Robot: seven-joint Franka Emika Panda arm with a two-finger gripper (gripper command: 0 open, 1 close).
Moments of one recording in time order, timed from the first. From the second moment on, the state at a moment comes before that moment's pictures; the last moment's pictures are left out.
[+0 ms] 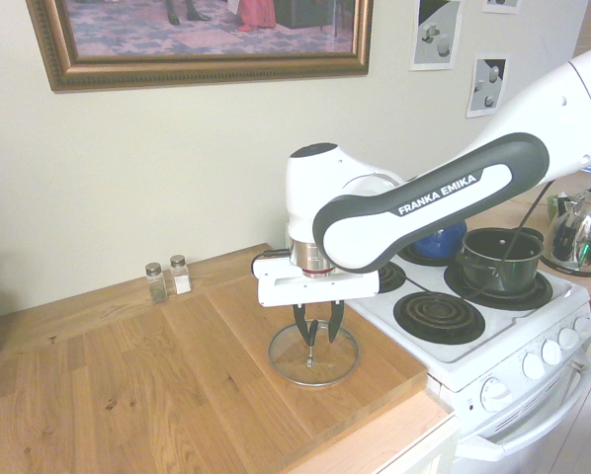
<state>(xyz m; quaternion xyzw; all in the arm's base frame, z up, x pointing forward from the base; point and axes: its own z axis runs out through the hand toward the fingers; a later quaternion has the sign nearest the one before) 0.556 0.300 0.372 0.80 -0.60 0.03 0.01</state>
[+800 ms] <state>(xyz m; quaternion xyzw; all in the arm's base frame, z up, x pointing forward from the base) 0.562 0.287 0.383 0.80 -0.59 0.03 0.01</state>
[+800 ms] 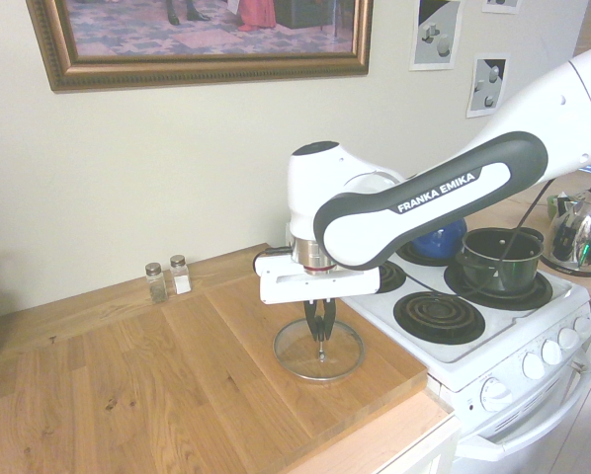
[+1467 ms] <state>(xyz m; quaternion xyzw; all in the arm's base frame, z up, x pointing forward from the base) 0.507 0.181 0.515 0.83 -0.55 0.05 0.01</state>
